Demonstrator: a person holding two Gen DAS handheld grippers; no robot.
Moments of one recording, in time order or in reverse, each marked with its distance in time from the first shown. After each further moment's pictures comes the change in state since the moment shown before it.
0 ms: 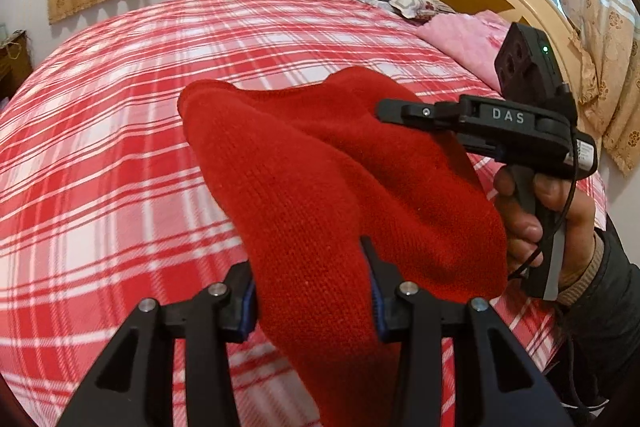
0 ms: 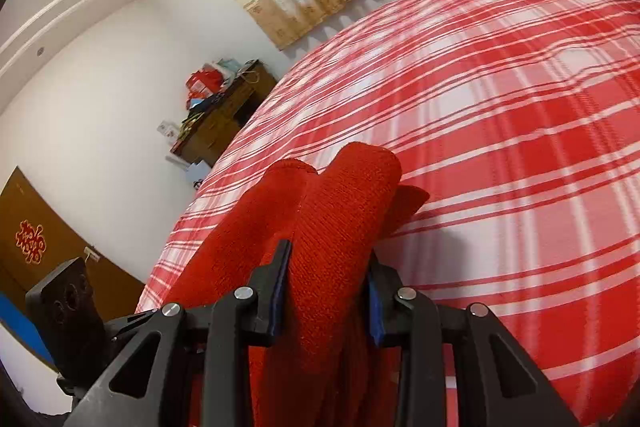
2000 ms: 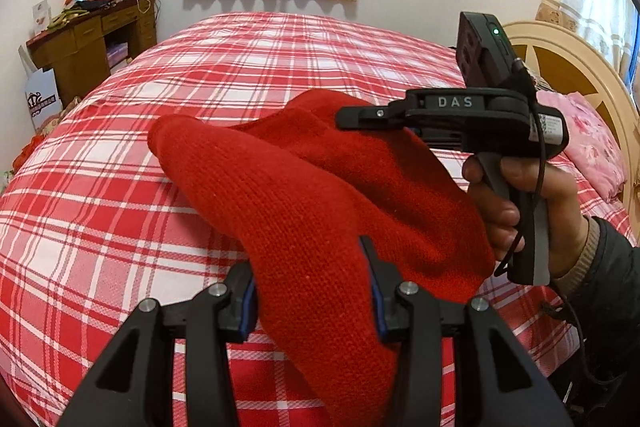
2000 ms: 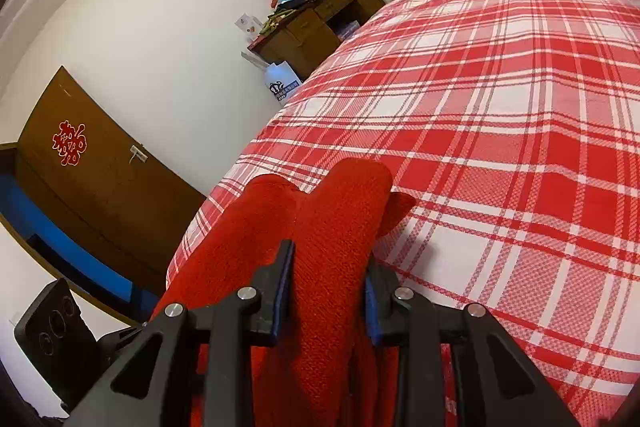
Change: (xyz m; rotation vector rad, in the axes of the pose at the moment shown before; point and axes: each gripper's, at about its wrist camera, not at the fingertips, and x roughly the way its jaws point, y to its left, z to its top) left arm -0.118 0.150 -0.104 -0.282 -0.137 0.261; right arm 0.206 0.201 -0.040 -0.212 0.321 0.226
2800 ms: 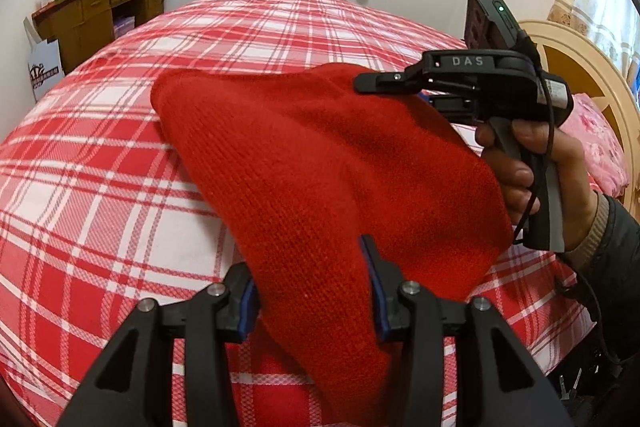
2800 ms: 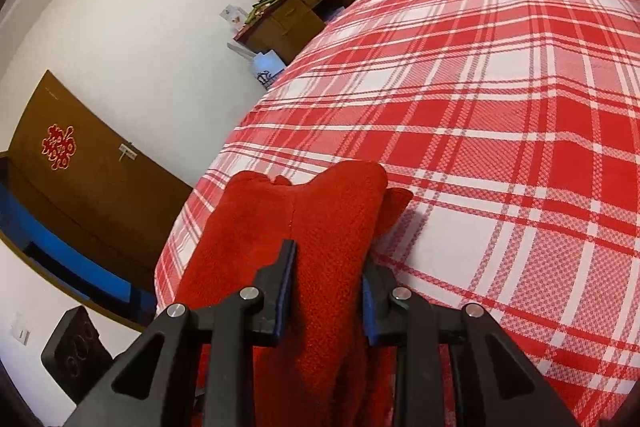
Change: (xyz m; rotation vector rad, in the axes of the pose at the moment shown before) left arm 0.015 0.026 -0.039 -0.056 0.056 -0.011; right arm 0.032 -0.016 -0.007 0.052 0.039 -0.032
